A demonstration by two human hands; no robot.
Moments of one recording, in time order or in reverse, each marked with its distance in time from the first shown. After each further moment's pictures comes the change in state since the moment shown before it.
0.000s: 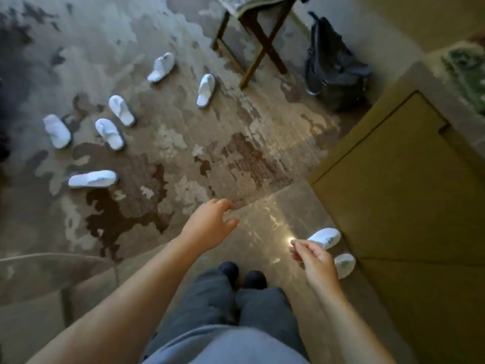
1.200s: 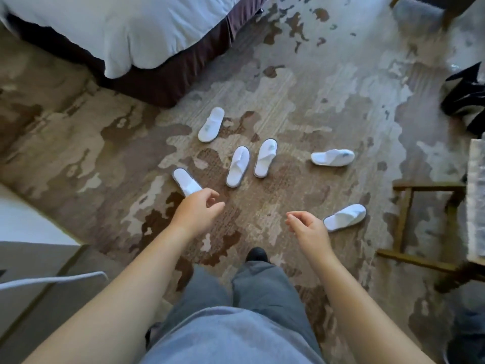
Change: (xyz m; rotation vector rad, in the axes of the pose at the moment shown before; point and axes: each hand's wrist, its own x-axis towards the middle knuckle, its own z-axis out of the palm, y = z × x) left_hand 0.228 -0.362 -0.336 -0.730 0.667 -0.825; right_hand 0.308 -0.351 0.567 -0.775 -0.798 -0.413
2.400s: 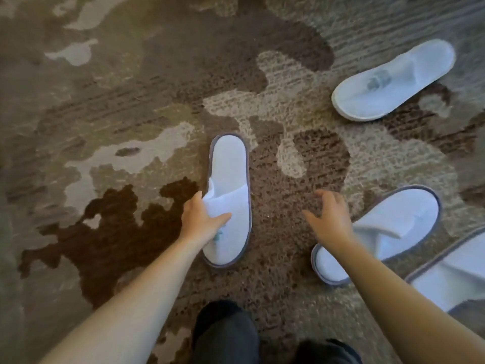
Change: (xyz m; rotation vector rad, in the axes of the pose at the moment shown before) left_hand 0.528 -0.450 0.255 -0.442 0.401 -0.952; right_hand 0.658 0.263 0.418 -0.992 -0.639 -0.320
